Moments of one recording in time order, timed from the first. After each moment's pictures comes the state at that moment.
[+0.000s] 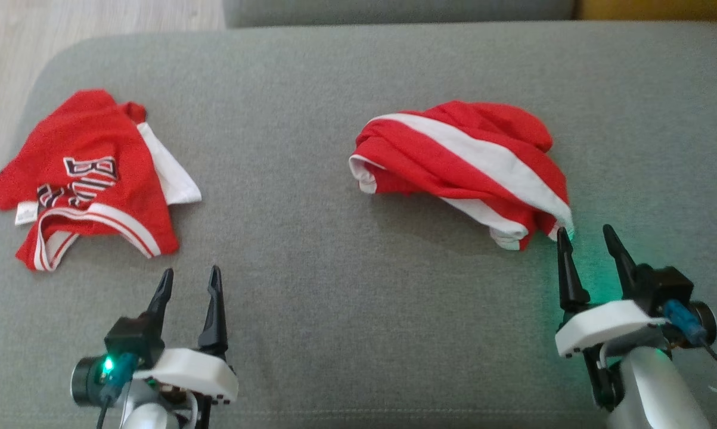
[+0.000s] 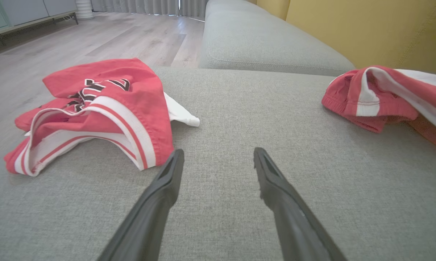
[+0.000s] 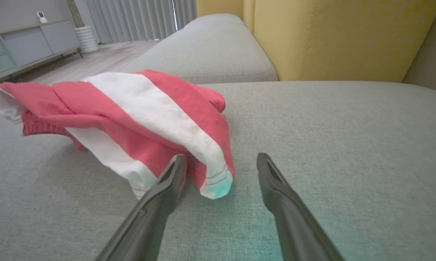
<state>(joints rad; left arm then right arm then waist) -0.01 0.05 -0.13 0.27 -0.14 0.03 -0.26 -0.19 -0.05 -0.03 0.51 0.05 0.12 -0.25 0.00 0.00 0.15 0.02</state>
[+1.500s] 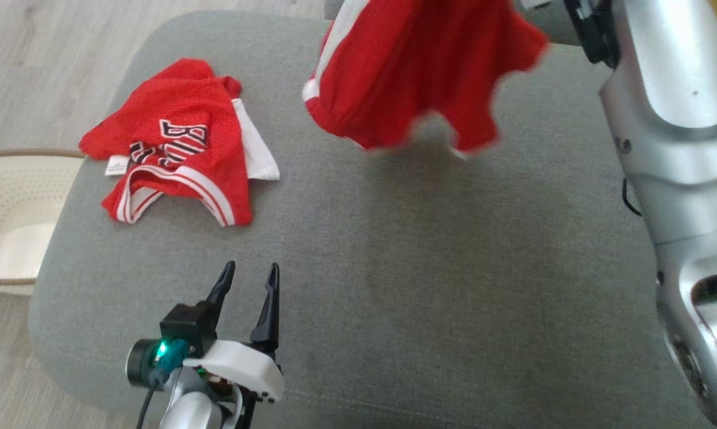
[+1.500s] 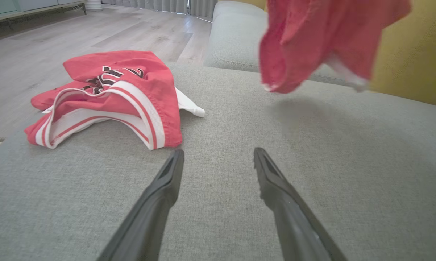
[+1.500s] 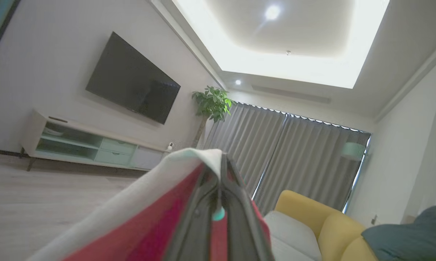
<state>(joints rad) -0.07 0.05 -0.31 0.31 -0.22 0.03 -0.26 -1.15 -0.10 0.33 0.66 -0.05 0.12 -0.26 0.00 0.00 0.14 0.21</state>
